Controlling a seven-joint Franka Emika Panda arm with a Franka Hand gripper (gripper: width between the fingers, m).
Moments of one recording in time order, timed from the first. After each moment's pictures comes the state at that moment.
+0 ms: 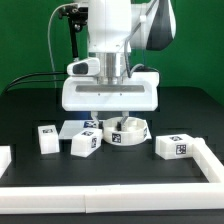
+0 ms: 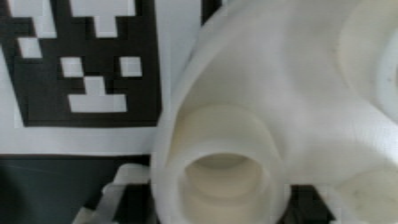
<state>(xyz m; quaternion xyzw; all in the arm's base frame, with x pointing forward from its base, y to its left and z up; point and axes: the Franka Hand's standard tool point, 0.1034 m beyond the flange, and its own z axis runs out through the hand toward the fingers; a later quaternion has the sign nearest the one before) 0.376 -0.011 0.016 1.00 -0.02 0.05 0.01</state>
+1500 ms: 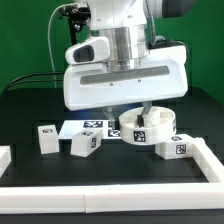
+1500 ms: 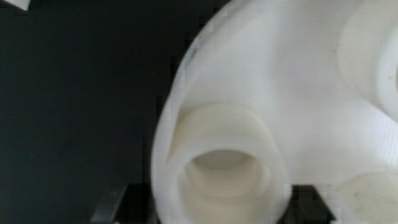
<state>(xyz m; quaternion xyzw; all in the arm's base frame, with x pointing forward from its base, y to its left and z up) 0.517 0.012 0.076 1.00 0.01 0.02 -0.05</state>
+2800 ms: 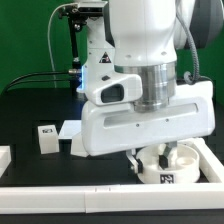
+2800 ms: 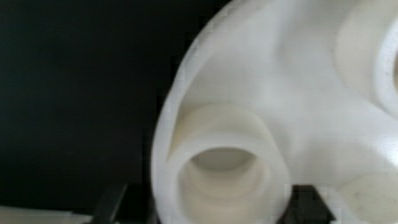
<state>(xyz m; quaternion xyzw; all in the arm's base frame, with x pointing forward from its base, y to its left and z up) 0.590 0.043 0.029 0.99 0.09 0.02 -0.03</state>
